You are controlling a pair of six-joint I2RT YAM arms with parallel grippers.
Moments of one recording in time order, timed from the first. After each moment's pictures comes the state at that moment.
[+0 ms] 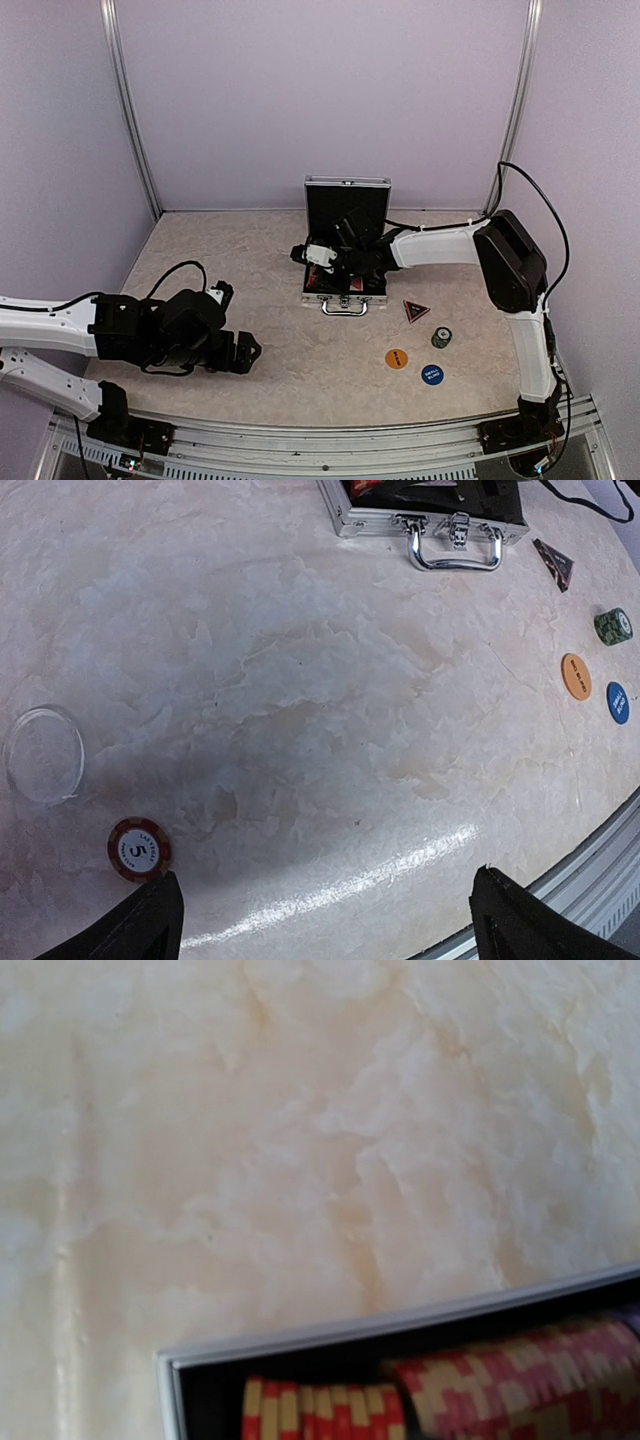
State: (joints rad) left arm -1.19 1.08 0.71 -0.58 -0.37 -0.84; right arm 0.76 2.20 1.61 -0.19 -0.26 -0.61
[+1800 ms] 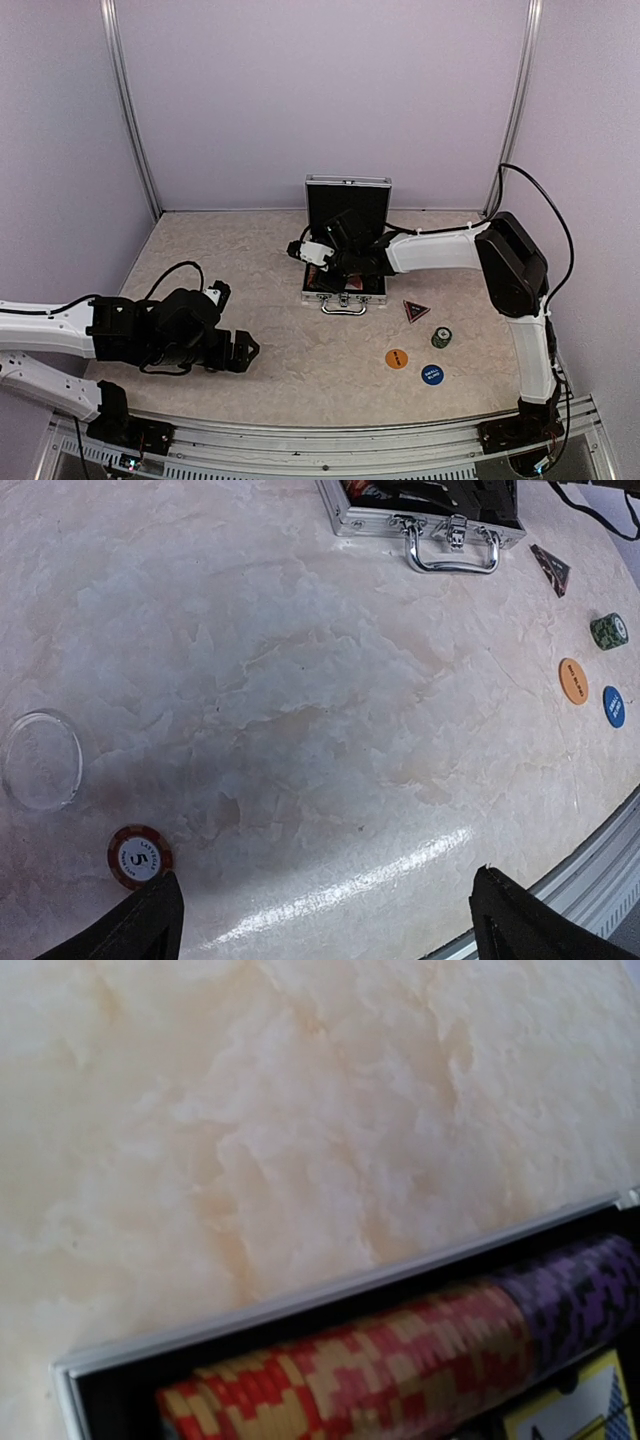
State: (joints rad) left arm -1.15 1.05 0.67 -0.53 -0.34 -0.82; right arm 0.80 2.18 1.59 -0.14 0.03 -0.57
